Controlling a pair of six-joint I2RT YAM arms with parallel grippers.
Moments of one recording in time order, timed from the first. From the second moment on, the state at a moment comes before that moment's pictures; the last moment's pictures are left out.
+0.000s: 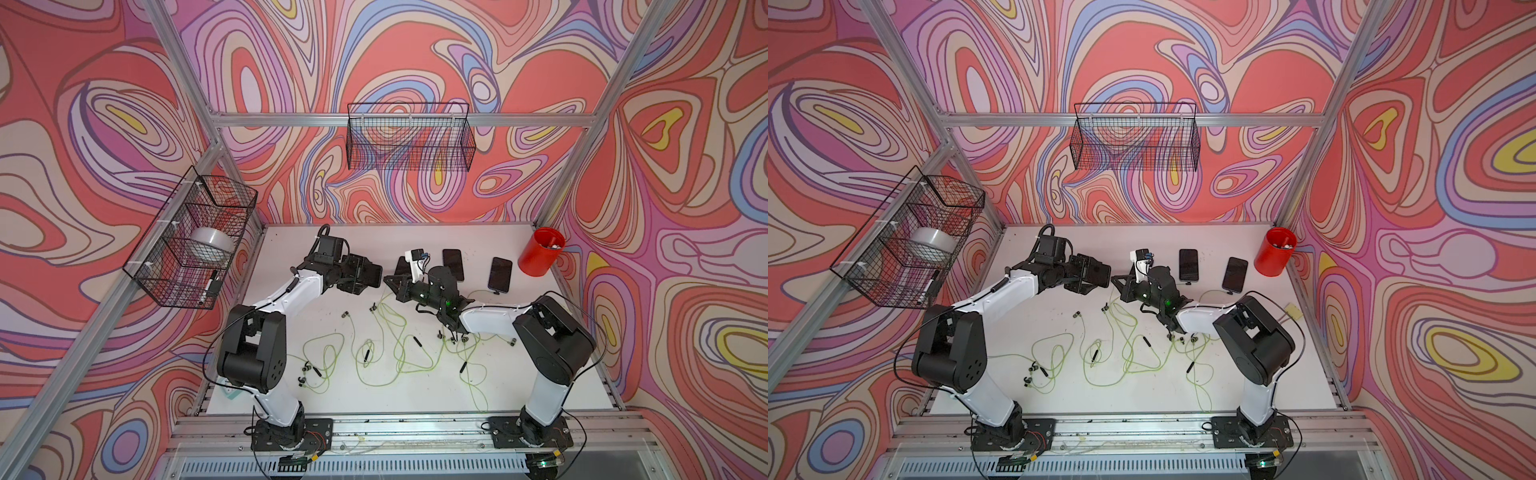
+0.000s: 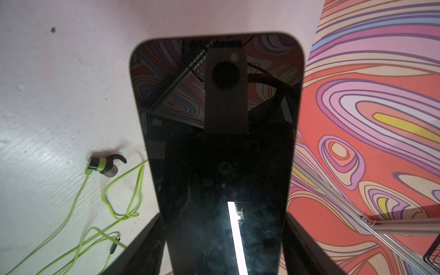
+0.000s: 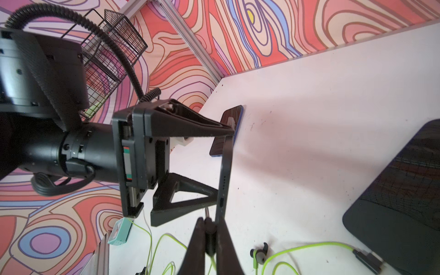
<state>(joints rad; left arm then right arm) -0.24 1.69 1.18 -0.32 0.45 -1.58 0.66 1.82 0.94 0.69 -0.31 0.60</state>
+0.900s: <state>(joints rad) -0.24 1.67 1.17 -0.30 0.44 -1.59 0.66 1.87 0.99 0.66 -0.30 0.60</state>
